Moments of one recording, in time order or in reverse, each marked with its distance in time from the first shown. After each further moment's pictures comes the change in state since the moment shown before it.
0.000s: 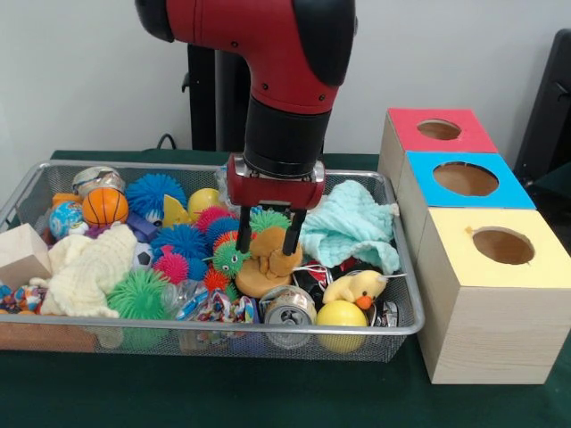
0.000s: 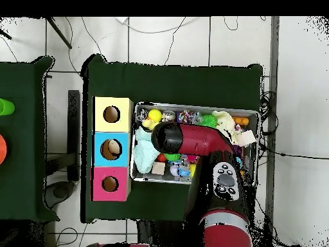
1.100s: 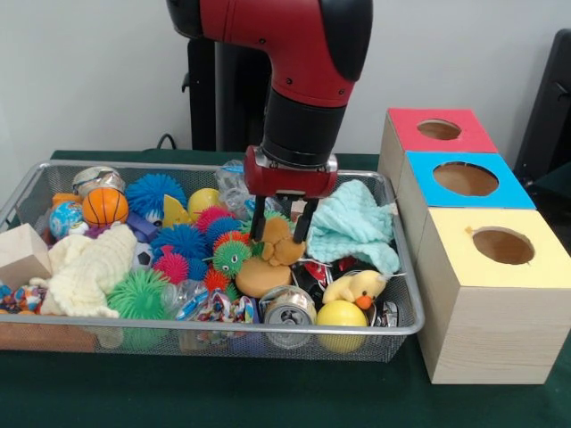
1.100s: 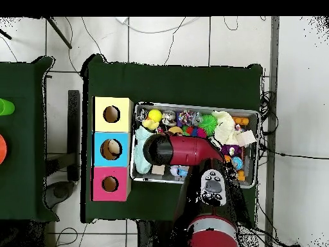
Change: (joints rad) arm 0.048 -0.014 -0.028 0.081 -0.030 -0.085 0.000
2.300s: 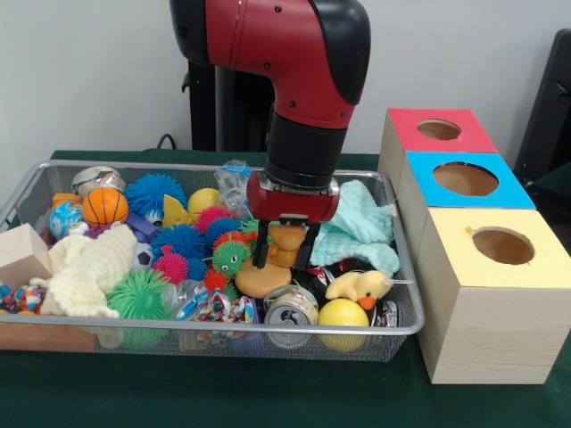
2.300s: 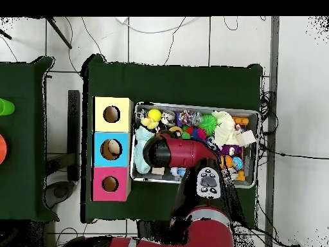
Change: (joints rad) arm 0.010 0.063 -0.008 0.002 0.000 -0.175 0.000
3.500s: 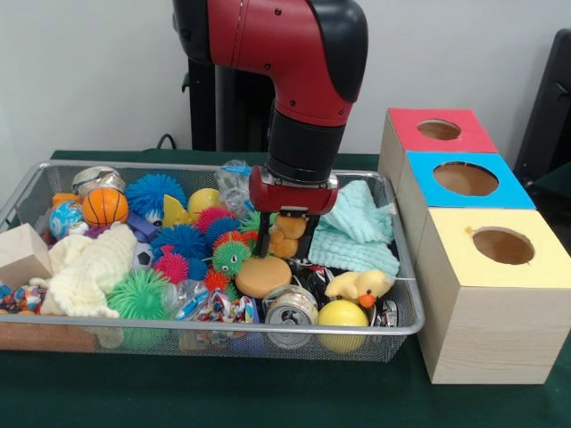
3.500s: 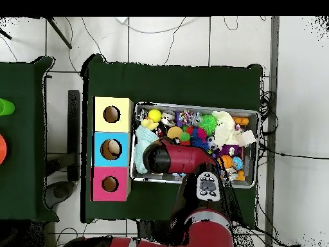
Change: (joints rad) arm -0.001 -0.003 -0.001 0.052 0.000 -0.001 0.000
